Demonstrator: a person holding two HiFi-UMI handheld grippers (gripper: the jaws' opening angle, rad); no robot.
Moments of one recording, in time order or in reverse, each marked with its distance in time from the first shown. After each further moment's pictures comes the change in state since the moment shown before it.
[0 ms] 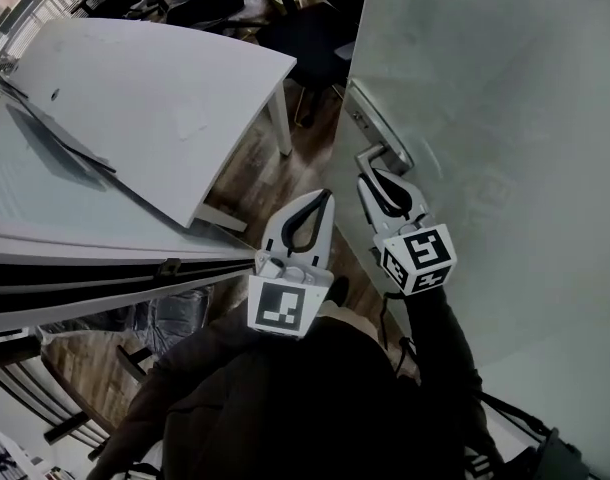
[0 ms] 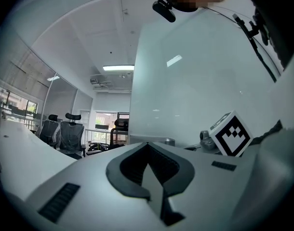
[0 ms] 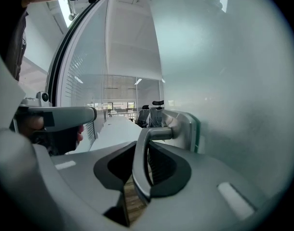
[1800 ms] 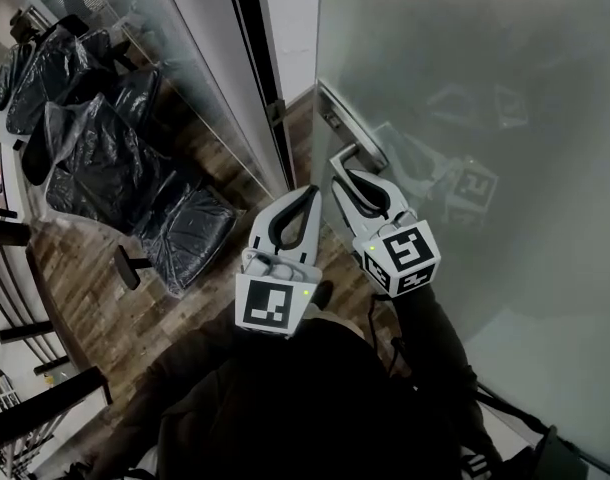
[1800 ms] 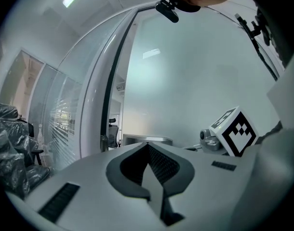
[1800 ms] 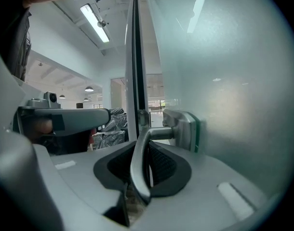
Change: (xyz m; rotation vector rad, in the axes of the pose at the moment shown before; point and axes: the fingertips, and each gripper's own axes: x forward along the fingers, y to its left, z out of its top) left arm -0.279 0.012 0.000 -0.011 0.032 0.344; right arm -0.064 0.295 -0.027 -0.083 0.034 0.414
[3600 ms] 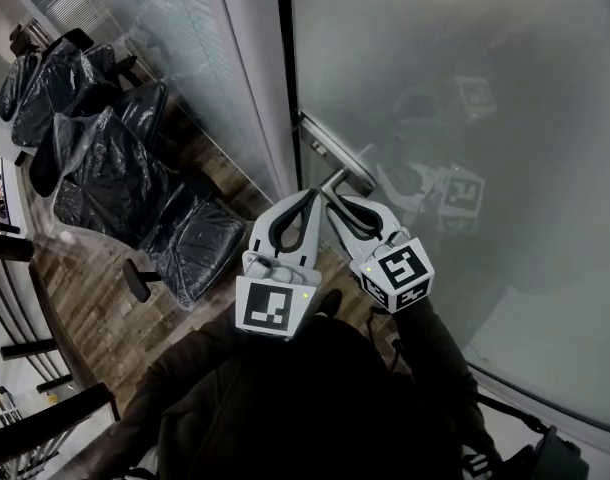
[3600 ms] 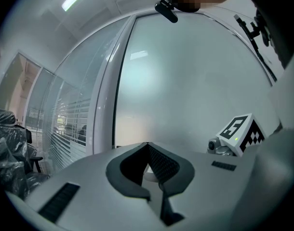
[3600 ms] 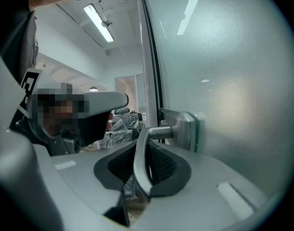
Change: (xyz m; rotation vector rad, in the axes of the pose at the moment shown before) left arm -0.047 0.019 0.028 0.036 -0.046 -0.048; right arm -0.008 0.076 -0.003 -0.002 0.012 0.040
